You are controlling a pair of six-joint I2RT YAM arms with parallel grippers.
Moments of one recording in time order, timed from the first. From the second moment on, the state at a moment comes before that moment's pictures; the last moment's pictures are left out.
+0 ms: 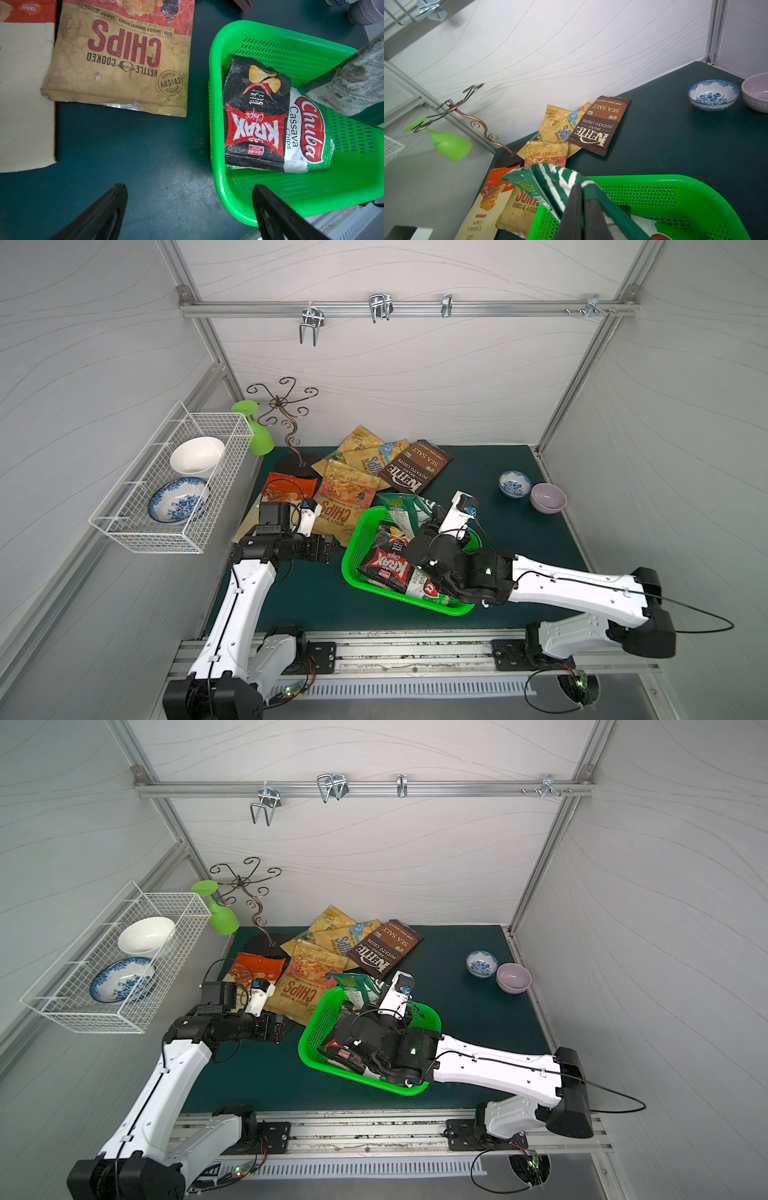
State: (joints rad) left arm 0.05 0.98 0.86 -0.91 0.42 0.13; right arm 1.37 1.34 1.23 -0.58 1.25 1.10
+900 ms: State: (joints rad) left arm 0.05 0.98 0.86 -0.91 0.42 0.13; right arm 1.37 1.71 1.40 -1.42 1.35 1.95
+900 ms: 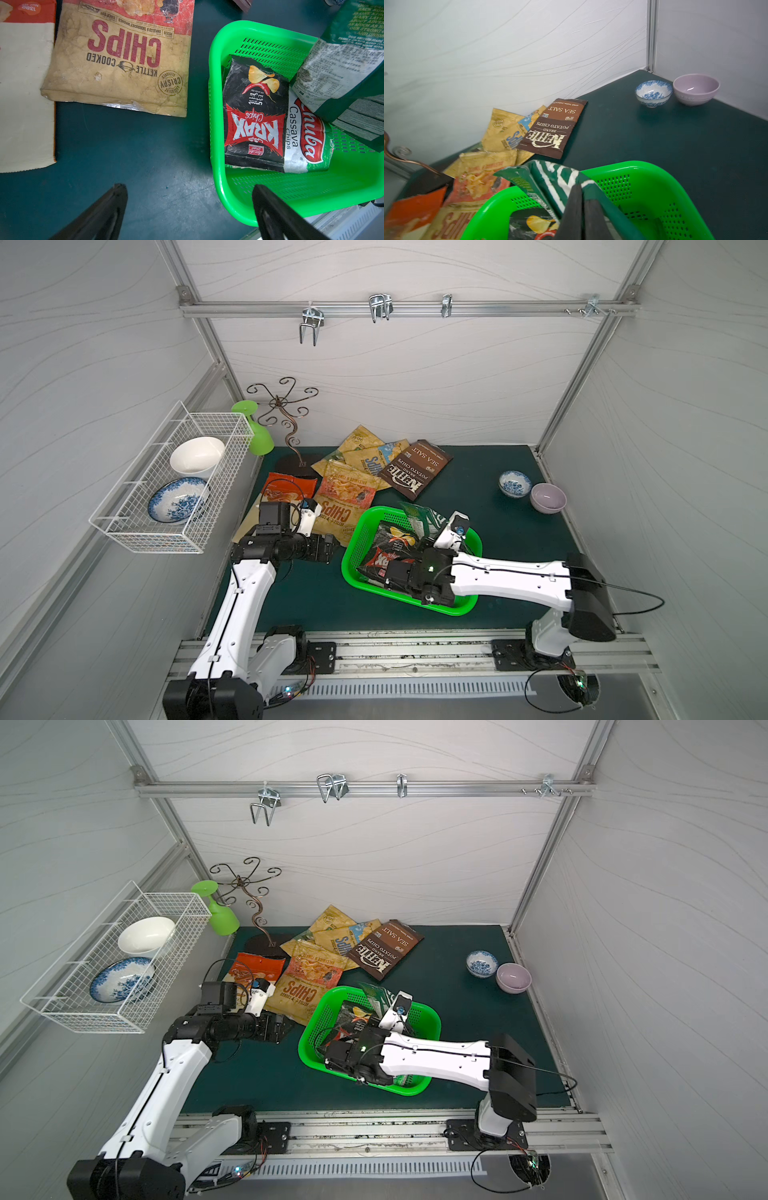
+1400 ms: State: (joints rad) left arm 0.05 0.98 0.86 -0.91 0.42 0.13; right arm 1.48 1.87 1.57 -1.68 1.34 2.08
